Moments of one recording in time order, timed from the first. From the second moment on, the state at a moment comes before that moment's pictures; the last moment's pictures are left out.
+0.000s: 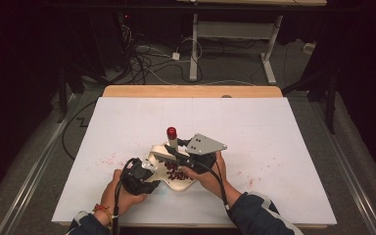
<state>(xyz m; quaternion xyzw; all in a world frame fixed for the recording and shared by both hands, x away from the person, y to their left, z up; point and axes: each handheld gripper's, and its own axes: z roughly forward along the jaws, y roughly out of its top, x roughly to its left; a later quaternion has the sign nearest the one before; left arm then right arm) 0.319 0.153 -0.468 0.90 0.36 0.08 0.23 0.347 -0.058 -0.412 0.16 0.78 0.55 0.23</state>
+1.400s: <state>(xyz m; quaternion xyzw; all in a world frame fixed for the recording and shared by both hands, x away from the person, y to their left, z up) 0.308 0.142 -0.471 0.88 0.39 0.10 0.24 0.307 -0.092 -0.405 0.22 0.78 0.52 0.26</state>
